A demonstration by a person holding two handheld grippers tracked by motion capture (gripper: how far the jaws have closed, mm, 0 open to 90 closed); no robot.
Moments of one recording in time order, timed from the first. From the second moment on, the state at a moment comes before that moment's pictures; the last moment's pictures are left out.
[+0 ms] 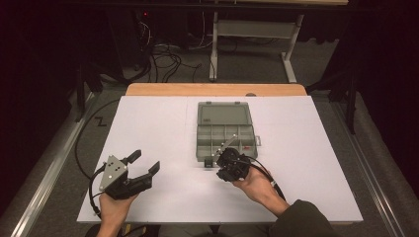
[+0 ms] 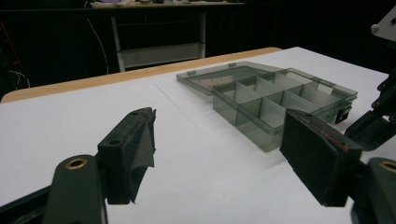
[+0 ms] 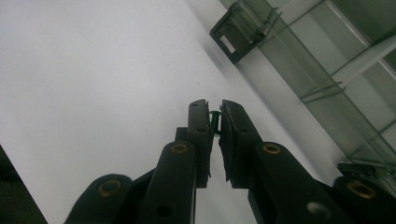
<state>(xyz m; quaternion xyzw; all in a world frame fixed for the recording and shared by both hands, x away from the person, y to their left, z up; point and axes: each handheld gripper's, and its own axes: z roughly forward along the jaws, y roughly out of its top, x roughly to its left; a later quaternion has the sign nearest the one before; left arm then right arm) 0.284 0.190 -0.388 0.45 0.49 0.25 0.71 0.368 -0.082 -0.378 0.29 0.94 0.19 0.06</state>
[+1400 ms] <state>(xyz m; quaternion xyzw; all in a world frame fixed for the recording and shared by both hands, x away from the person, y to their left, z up) 0.285 0.189 -0.389 0.44 0.49 0.25 0.71 0.426 -0.156 -0.355 0.40 0.89 0.21 0.08</state>
